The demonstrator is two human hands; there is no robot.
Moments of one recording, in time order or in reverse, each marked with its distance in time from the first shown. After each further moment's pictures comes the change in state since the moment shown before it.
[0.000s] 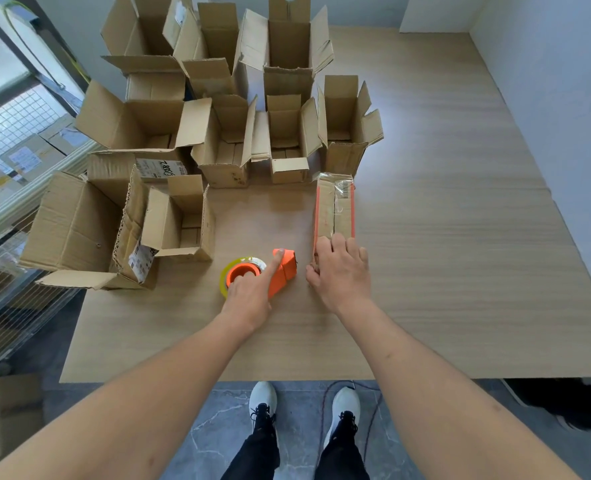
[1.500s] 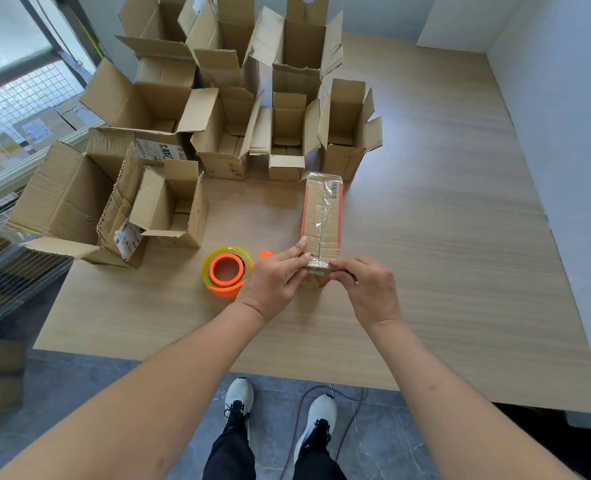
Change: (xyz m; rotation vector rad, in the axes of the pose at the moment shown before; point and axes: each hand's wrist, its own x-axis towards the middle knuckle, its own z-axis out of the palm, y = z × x) left_hand 0.006 0.072 0.010 -0.483 0.535 0.499; right_hand -0.023 0.092 -0.012 0.555 0.160 -0.136
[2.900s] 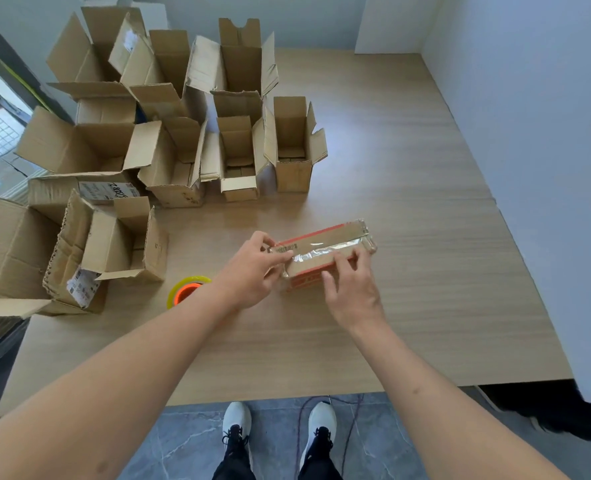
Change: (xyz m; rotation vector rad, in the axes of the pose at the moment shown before) left_hand 0.070 0.012 -0.007 0.189 -0.392 -0.029; right_hand 0.003 0.008 -0.034 -0.179 -0.108 0.423
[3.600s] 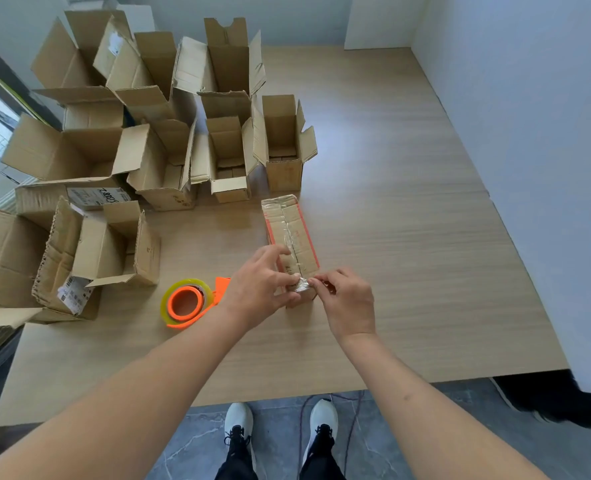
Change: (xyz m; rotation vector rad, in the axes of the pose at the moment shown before) left_hand -0.009 0.028 0.022 0.107 0.060 0.121; right_hand -0.015 0.010 0.012 0.246 0.222 -0.108
